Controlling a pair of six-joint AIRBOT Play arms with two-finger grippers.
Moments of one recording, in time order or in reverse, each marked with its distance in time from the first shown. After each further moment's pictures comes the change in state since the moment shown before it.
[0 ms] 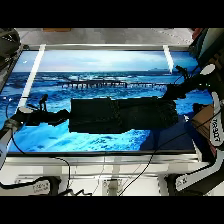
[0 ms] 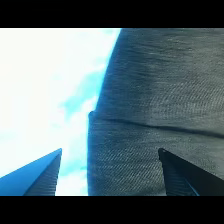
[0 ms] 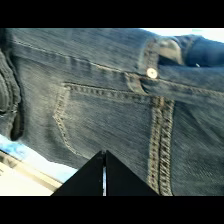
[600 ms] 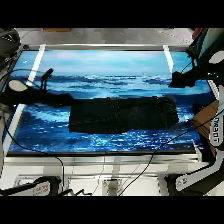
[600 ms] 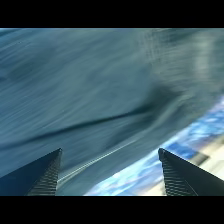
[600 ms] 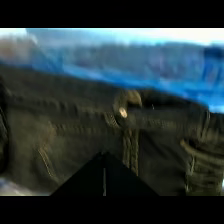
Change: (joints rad) left arm -0.107 0.082 0.369 0.114 -0.354 -0.060; right arm 0.014 -0.001 0.206 -0.136 -0.013 0.084
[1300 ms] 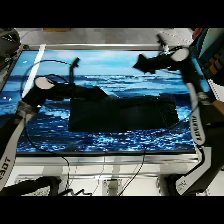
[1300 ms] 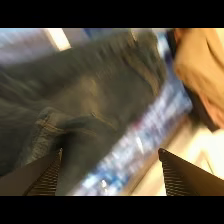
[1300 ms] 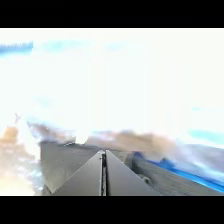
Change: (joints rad) left arm -0.403 -0.012 0.082 -0.288 0.192 0.016; right arm 0.275 -0.072 0.114 0.293 -0.422 0.180
